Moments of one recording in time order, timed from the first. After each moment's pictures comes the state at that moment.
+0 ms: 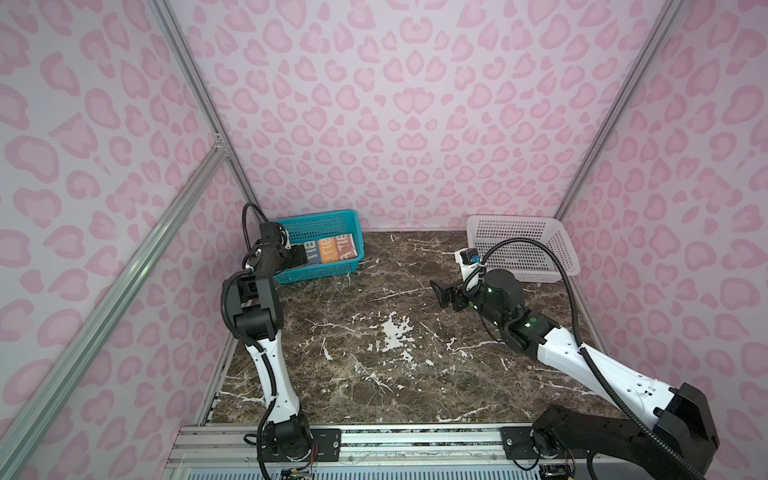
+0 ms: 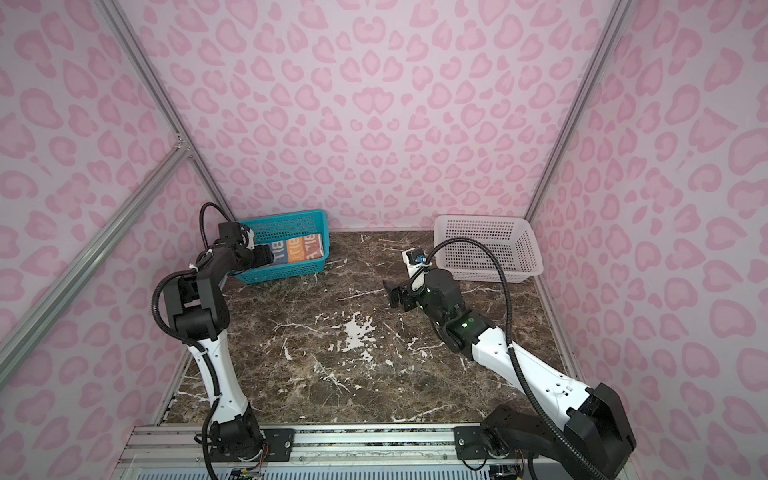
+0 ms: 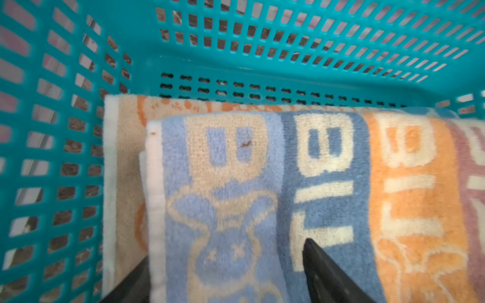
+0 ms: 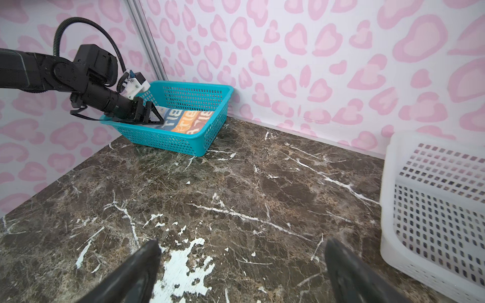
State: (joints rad) left arm 0.23 2.25 1.80 -0.48 0.19 -0.10; right arm 0.64 1.17 0.85 0.02 0.08 0.13
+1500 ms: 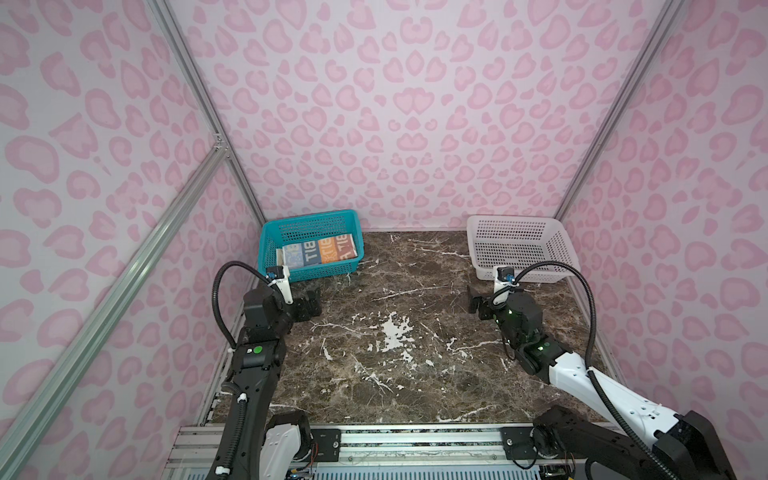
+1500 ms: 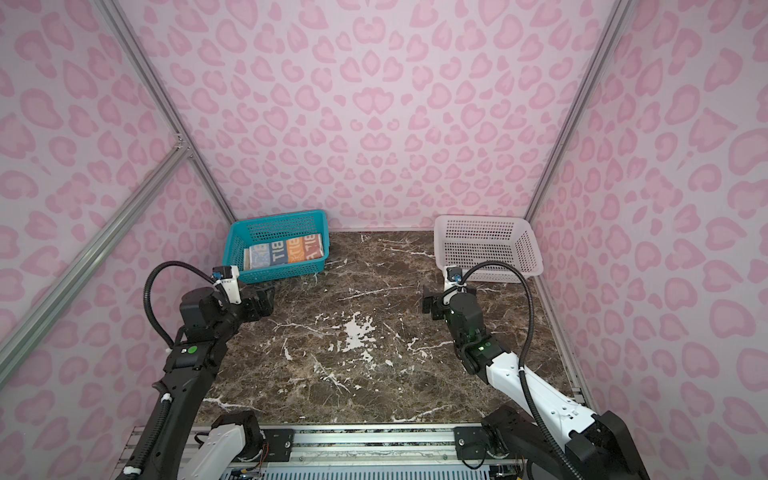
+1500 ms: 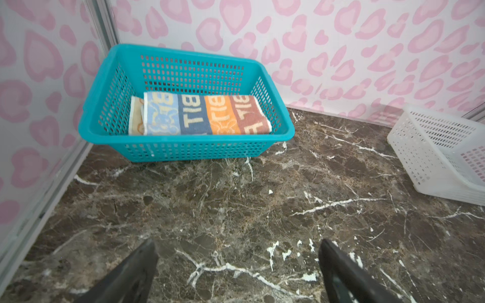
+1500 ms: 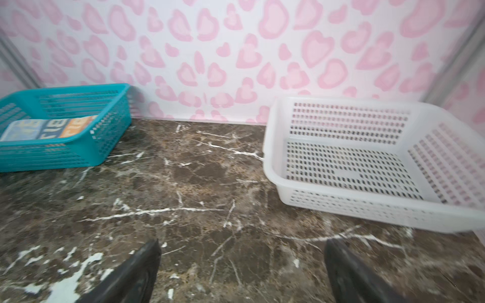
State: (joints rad) left arm 0.11 0.83 0.61 -0.25 0.21 -0.16; right arm 0.46 1.03 0.50 0.22 0.34 0.17
